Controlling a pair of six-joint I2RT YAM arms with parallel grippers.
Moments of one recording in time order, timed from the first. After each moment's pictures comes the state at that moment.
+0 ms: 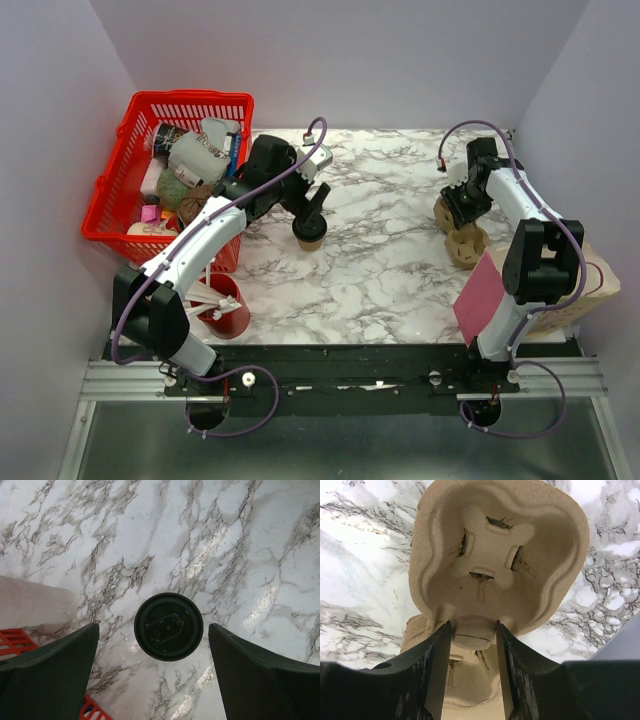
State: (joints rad) left arm -0.48 1.52 1.37 -0.48 0.29 0.28; right arm -0.02 1.83 1.45 -0.87 -0.01 -0.50
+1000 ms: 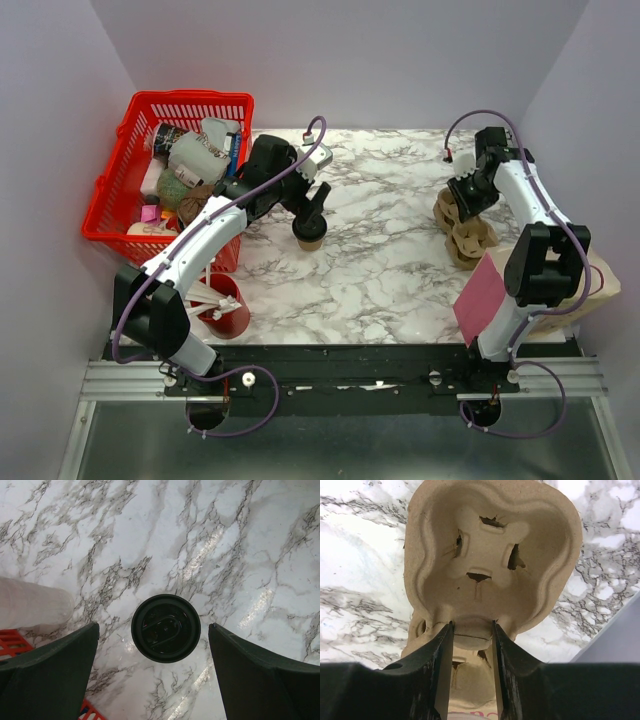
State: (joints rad) left arm -0.48 1.53 1.37 -0.48 0.30 0.26; right arm -0.04 1.81 1.55 -0.98 -0.05 -0.50
